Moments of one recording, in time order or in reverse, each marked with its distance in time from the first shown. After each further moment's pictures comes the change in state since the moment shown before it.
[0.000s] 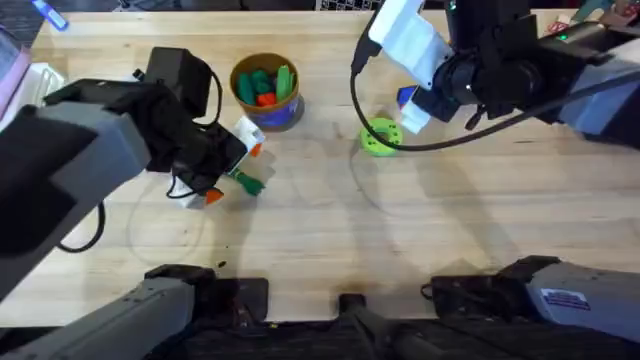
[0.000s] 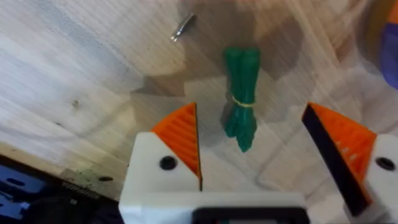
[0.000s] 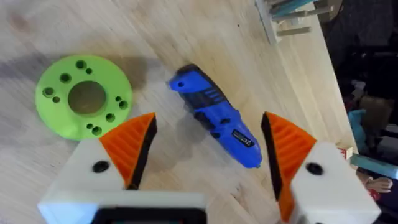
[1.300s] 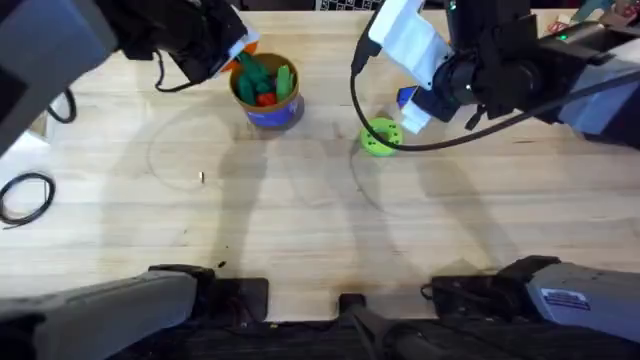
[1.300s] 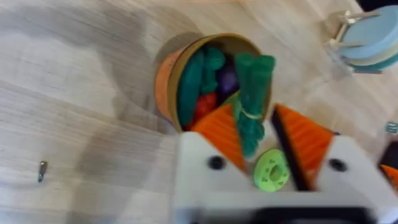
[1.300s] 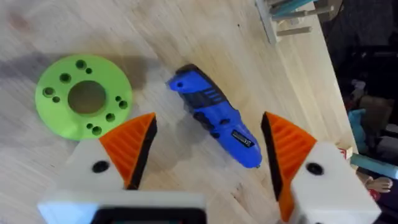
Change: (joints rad) left arm -0.002 0.190 0.463 0.170 0.081 0.253; right arm 0.000 0.000 0.000 0.000 0.000 0.000
